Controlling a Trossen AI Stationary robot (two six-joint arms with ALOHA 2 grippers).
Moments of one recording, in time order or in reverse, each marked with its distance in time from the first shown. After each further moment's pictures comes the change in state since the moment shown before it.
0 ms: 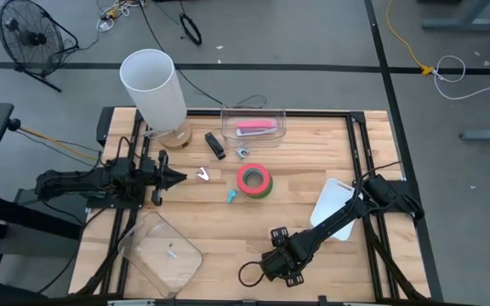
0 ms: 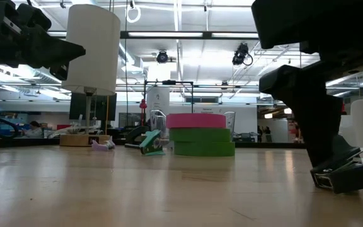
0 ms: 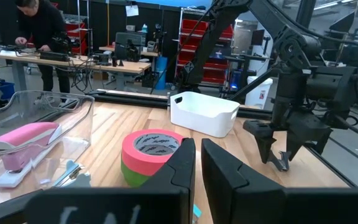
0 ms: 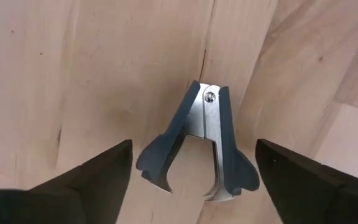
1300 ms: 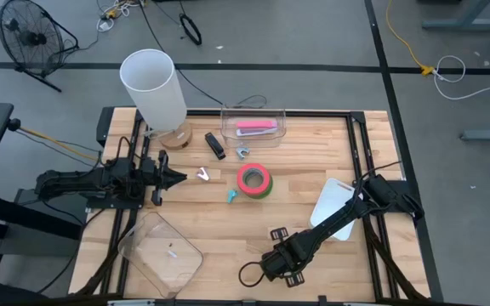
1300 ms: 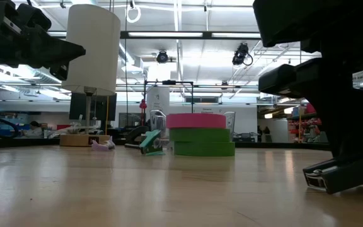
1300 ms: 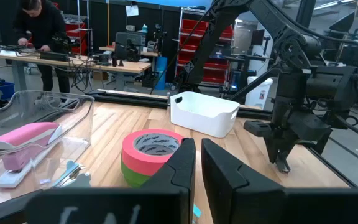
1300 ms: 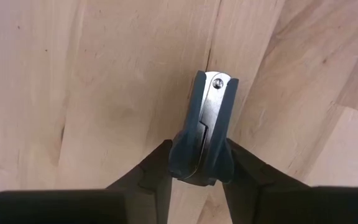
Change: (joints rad) left arm 0.000 0.000 0.000 0.000 0.000 0.000; right arm 0.000 0.000 0.000 0.000 -0.007 -0.023
